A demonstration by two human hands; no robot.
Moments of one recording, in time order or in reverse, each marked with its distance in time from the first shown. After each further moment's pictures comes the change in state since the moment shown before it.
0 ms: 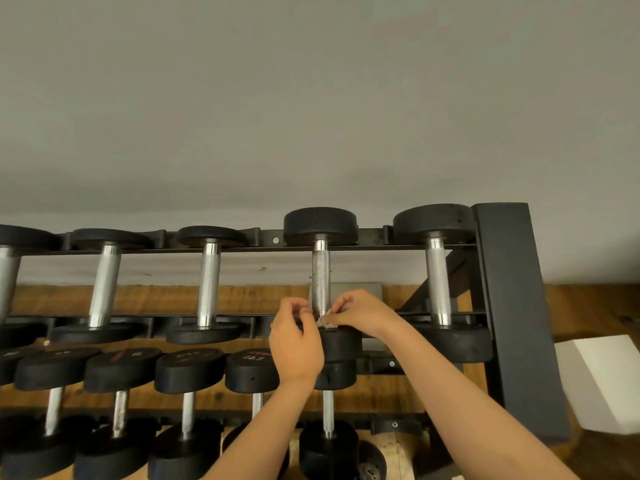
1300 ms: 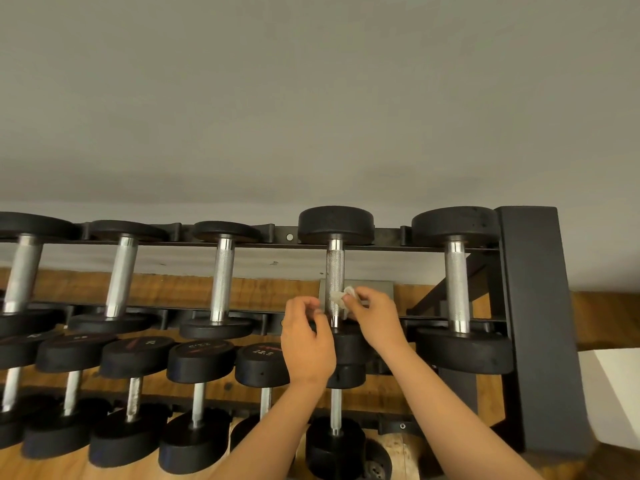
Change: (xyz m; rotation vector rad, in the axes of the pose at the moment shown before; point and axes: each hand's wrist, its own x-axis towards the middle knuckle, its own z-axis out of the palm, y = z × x) left_hand 0.000 0.005 -0.003 0.026 -0.003 0.038; right_hand 0.004 0.013 0.025 0.074 0.408 -0.217
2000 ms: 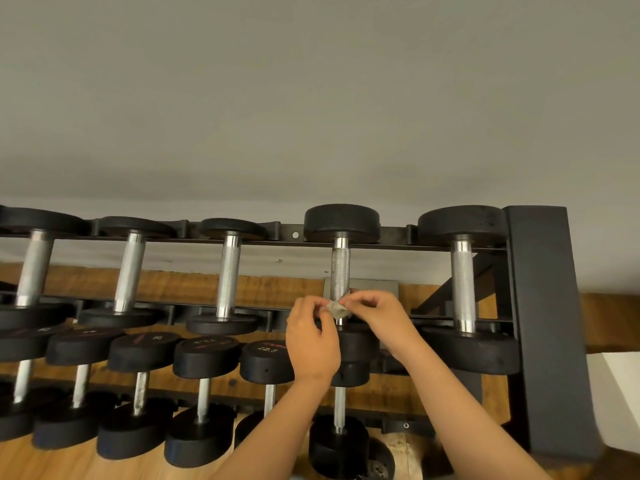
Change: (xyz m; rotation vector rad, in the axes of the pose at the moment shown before) left_hand 0.000 -0.002 0.000 0.010 -0.008 0.021; right_hand -0.007 -0.011 -0.013 0.242 -0.211 0.126
